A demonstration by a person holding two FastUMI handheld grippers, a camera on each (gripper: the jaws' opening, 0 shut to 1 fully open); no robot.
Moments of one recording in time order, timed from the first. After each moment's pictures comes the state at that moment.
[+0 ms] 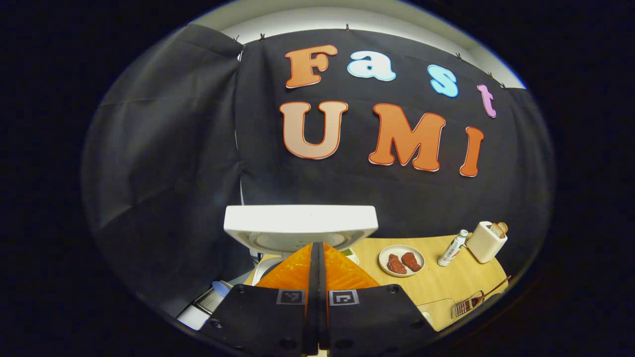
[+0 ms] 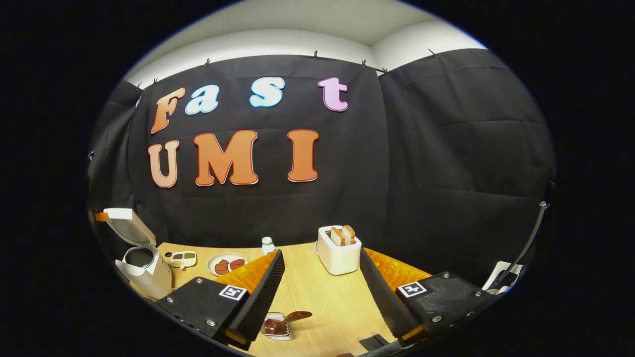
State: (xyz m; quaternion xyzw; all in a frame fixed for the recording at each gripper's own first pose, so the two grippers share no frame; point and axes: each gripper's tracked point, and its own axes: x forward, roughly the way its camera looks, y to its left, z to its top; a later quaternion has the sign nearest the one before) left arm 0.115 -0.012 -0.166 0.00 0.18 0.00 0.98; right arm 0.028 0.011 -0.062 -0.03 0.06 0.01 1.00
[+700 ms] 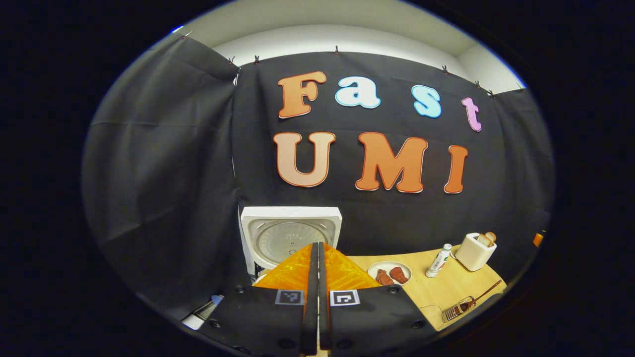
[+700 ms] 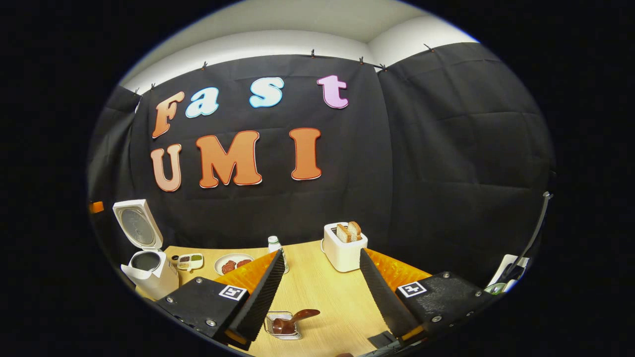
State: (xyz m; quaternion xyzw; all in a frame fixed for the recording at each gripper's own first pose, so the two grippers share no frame) left arm 0.077 -0.030 -0.112 0.00 0.12 -0.01 0.99; right arm 0.026 0.020 -0.074 -0.01 0.06 0.03 1.00
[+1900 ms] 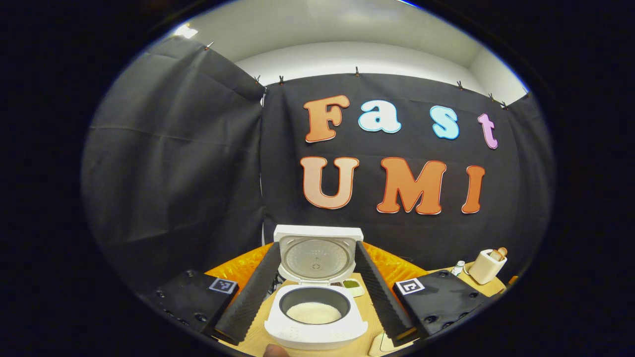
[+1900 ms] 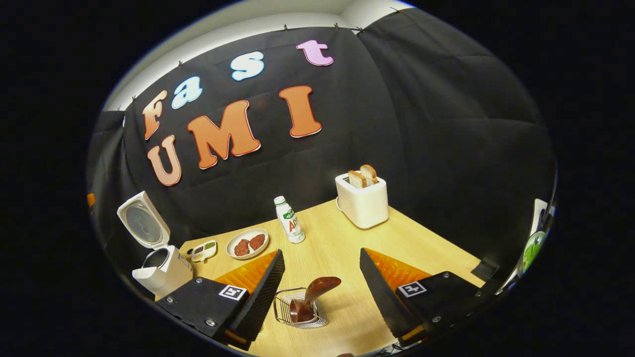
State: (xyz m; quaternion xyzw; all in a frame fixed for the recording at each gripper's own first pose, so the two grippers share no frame) left arm 0.044 0.009 -0.072 0.00 0.05 0.06 1.00; right arm 0.045 0.034 -0.222 0.09 0.18 0.05 0.98
